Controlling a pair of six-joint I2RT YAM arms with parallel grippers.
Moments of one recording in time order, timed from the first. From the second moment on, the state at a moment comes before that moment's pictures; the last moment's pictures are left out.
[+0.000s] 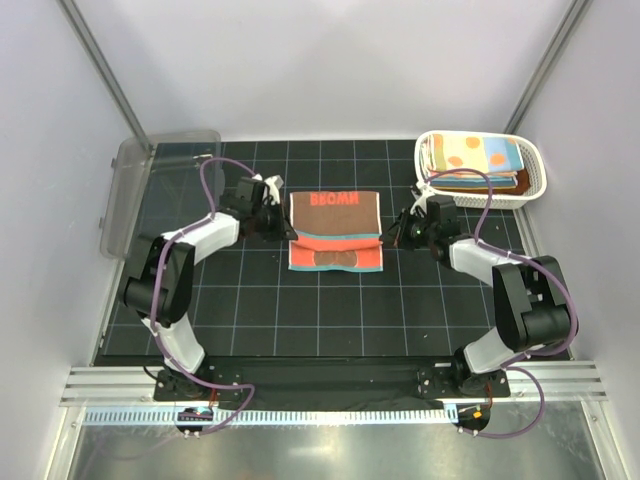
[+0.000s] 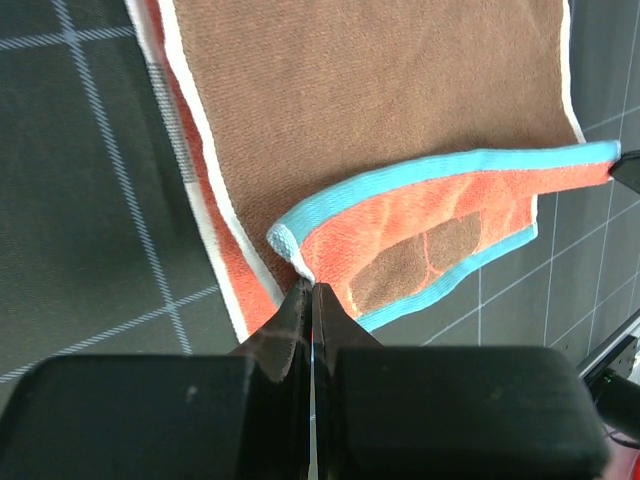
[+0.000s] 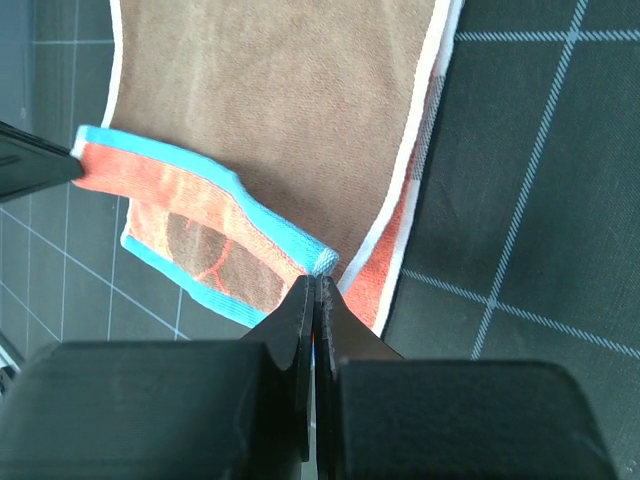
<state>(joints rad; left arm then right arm) -0.34 1.77 1.08 -0.15 0.39 -0.45 0.19 1.54 0.72 0.16 -0.43 0.45</state>
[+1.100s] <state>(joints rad) -0.39 1.71 0.97 -0.21 0.29 -0.47 0.23 1.43 0.58 0.12 -0.38 0.50</state>
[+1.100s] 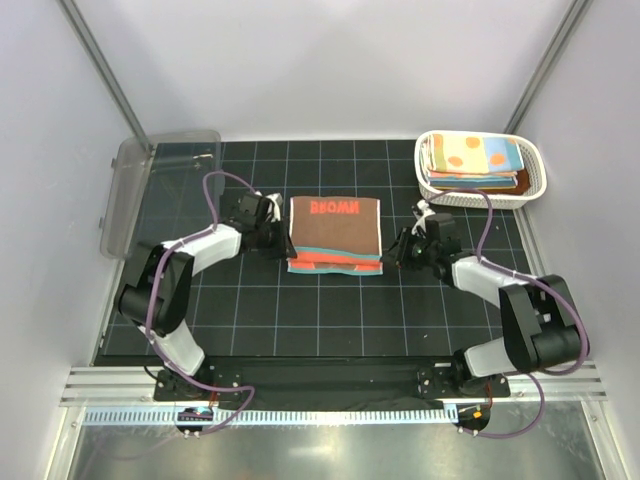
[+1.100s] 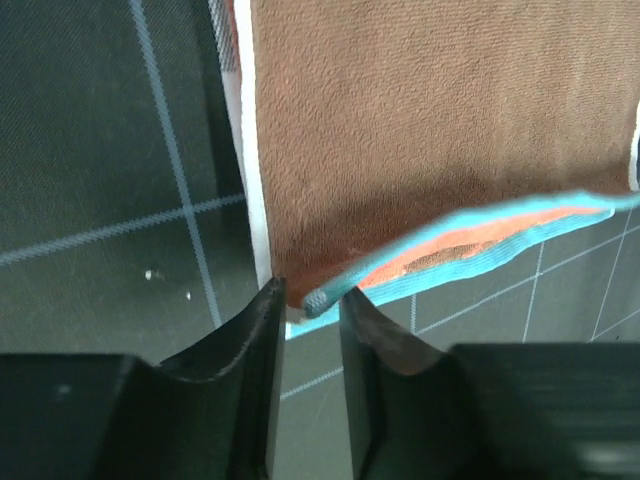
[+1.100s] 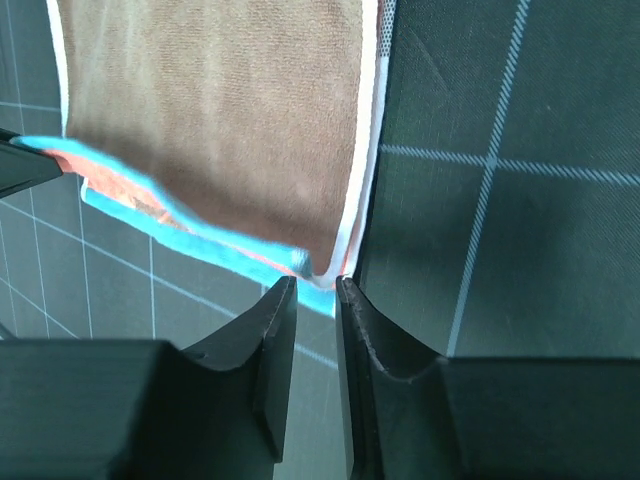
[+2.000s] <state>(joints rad) -0.36 1.77 1.18 -0.30 0.26 -0.52 0.24 1.55 0.88 -0.13 -0.27 0.45</state>
